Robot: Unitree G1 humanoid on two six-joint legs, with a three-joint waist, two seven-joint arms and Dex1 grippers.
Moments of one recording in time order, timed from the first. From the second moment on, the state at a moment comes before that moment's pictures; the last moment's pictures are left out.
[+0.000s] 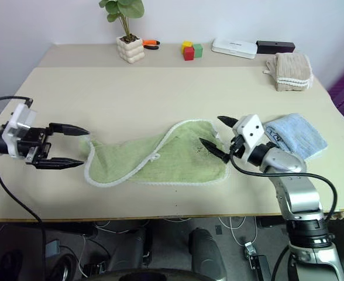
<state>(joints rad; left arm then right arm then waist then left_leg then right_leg) -0.46 1.06 0.00 0.27 -0.64 0.12 -1.61 -0.20 -0.62 -0.11 -0.21 0.37 0.24 0.79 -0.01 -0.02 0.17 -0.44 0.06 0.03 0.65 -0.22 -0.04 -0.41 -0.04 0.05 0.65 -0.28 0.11</state>
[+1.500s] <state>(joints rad) -0.70 1.18 -0.44 0.42 -0.53 -0.70 -1.61 -0.23 -0.83 -0.20 -0.26 0.56 0.46 0.99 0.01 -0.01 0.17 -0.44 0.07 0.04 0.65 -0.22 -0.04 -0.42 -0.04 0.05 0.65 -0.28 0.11</state>
